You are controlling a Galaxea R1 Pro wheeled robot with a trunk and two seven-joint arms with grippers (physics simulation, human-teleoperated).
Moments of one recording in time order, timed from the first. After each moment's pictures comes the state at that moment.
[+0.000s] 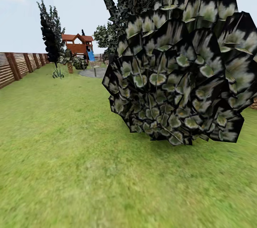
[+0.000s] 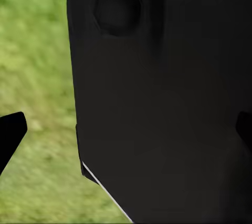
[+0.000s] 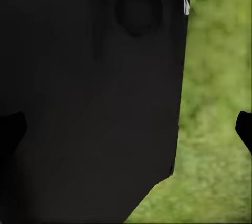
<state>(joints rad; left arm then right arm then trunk) 0.00 0.00 0.00 0.00 0.00 0.00 0.00 0.00 0.00 0.00 0.00 0.00 0.00 0.00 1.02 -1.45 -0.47</state>
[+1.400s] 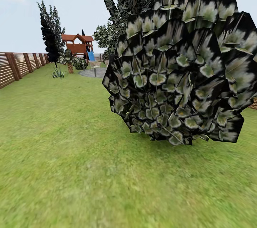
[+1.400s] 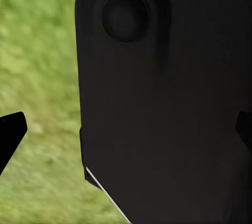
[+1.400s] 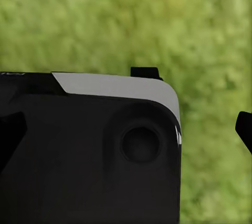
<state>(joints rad) 0.01 0.01 0.00 -0.02 0.01 -0.01 0.00 -0.07 0.00 0.00 -0.03 0.00 -0.19 0.01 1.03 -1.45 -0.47</state>
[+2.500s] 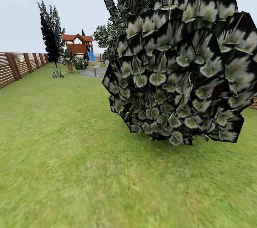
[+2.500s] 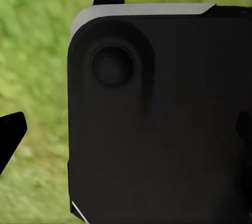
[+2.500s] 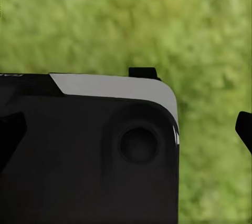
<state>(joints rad) 0.01 -0.01 0.04 -0.10 0.01 -0.01 0.00 -0.07 0.00 0.00 -0.03 0.00 -0.19 0.01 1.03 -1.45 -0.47</state>
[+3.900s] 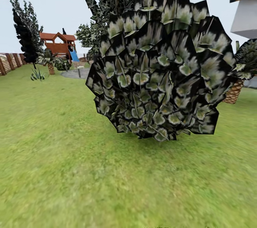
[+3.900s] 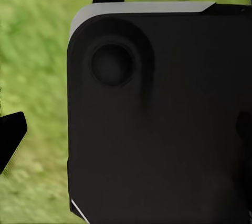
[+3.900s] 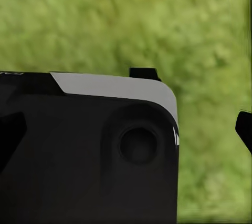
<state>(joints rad) 0.01 -0.01 0.04 -0.10 0.01 -0.01 0.00 -0.07 0.00 0.01 -0.03 0.01 -0.19 0.01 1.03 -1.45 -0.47</state>
